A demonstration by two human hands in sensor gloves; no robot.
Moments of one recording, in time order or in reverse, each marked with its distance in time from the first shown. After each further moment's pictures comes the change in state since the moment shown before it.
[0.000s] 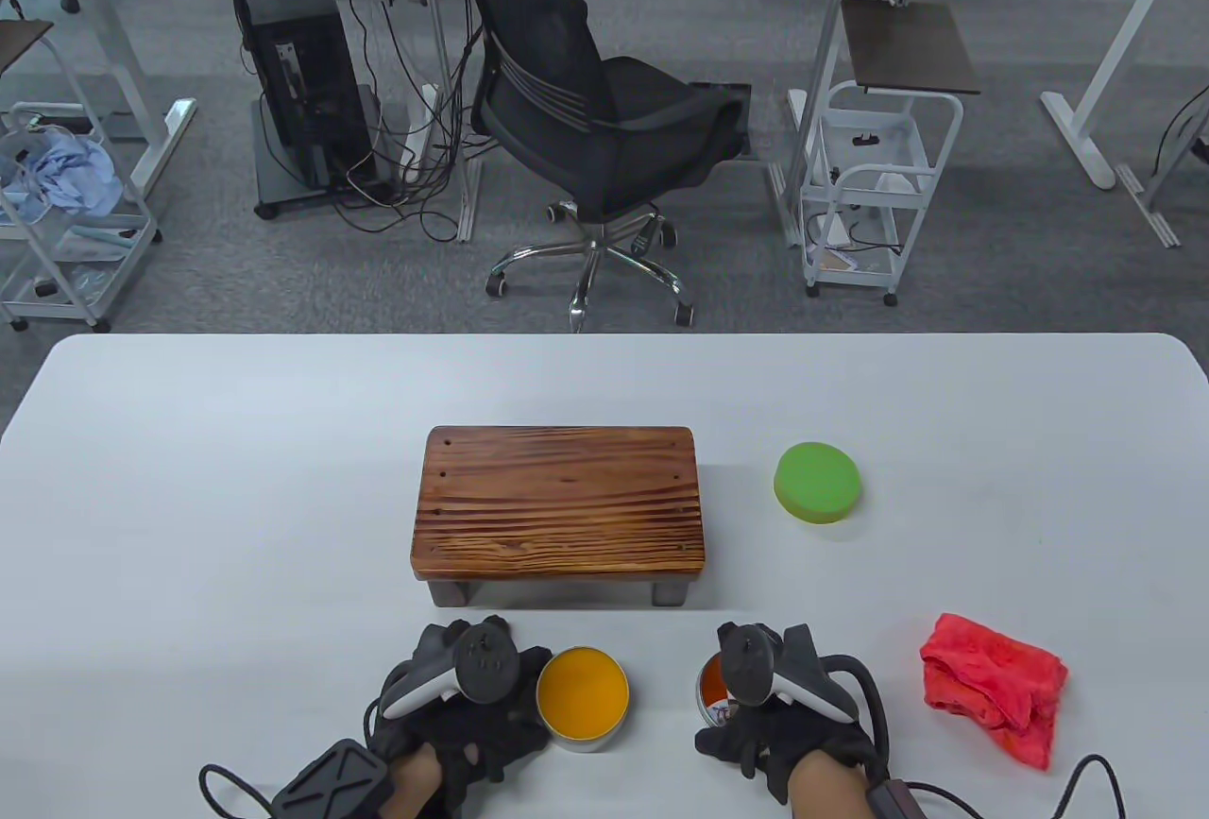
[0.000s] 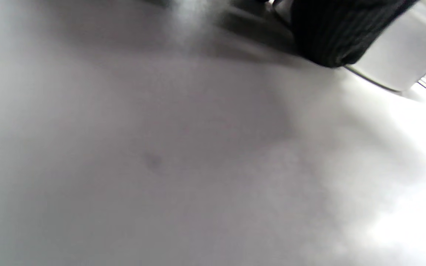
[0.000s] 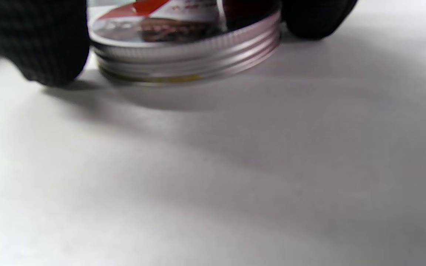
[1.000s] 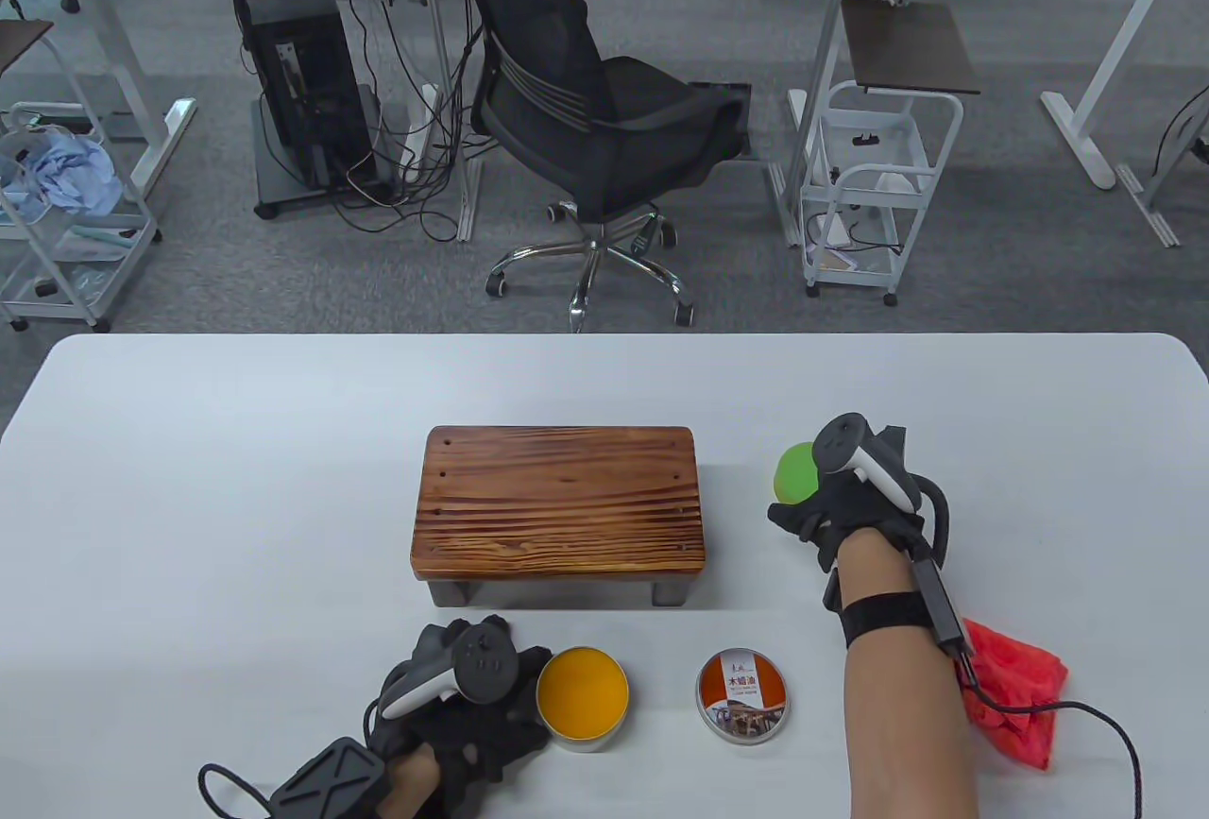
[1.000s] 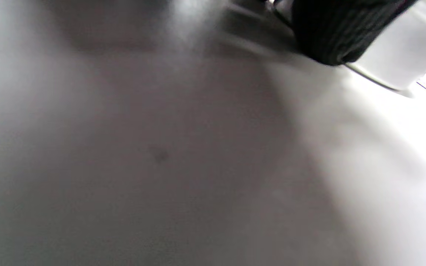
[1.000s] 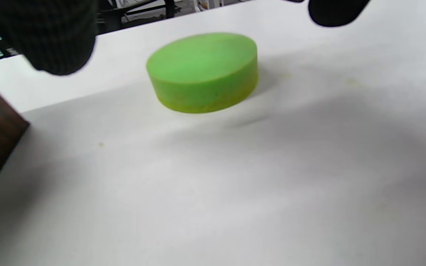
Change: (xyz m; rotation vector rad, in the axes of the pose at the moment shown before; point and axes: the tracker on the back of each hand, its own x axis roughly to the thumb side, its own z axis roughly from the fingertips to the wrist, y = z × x) left_hand -0.001 0.000 0.000 0.000 -0.007 0.004; right_hand -0.116 -0.134 -0.122 -0.036 0.435 -0.273
